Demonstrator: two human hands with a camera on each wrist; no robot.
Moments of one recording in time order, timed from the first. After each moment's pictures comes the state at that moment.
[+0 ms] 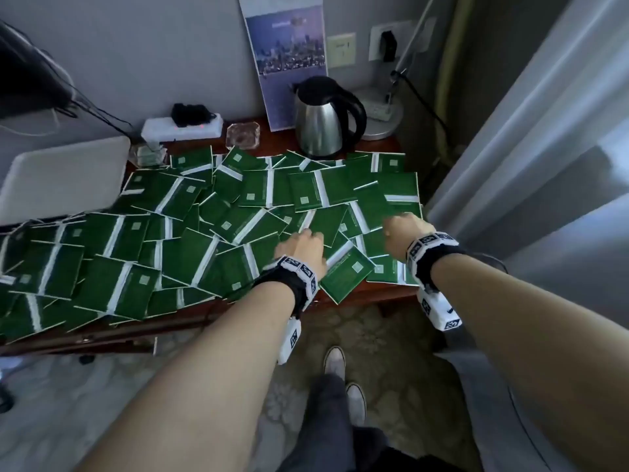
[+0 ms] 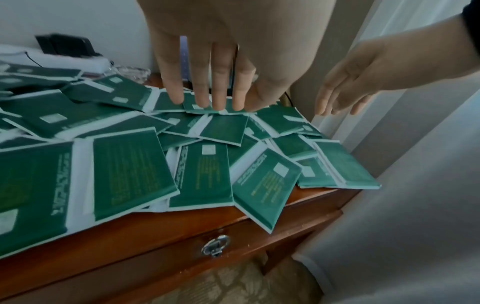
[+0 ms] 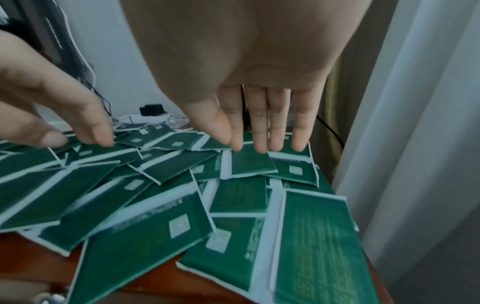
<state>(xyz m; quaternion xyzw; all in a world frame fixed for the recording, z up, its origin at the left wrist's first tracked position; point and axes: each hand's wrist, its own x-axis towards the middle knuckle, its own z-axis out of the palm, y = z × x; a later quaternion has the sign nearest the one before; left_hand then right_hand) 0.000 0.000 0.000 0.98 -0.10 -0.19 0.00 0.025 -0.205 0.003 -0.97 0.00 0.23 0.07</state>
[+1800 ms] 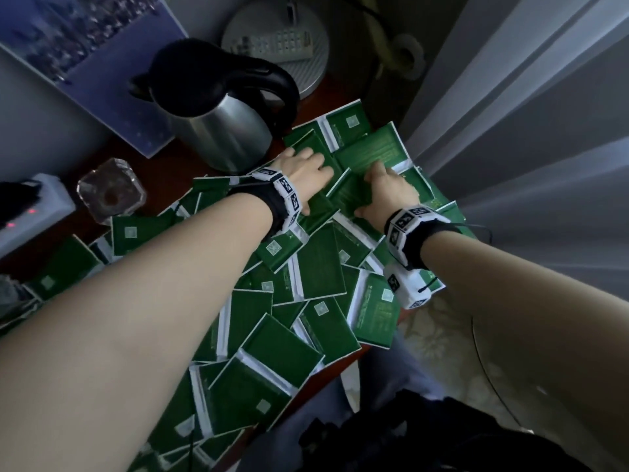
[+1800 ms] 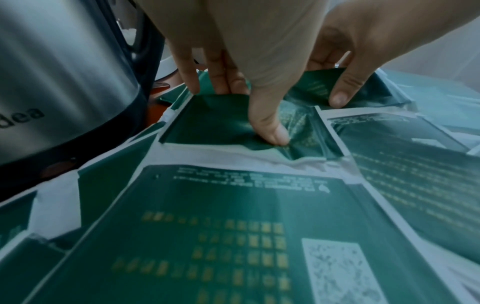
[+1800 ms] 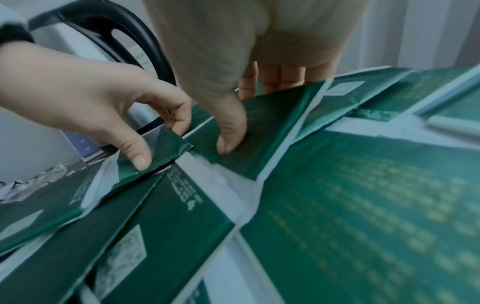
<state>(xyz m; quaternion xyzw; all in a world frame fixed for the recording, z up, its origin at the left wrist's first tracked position) 0.293 -0.068 -0.087 0.76 -0.57 -0.23 -0.23 0.156 -0.188 -0.094 -0.89 0.32 0.22 0.24</state>
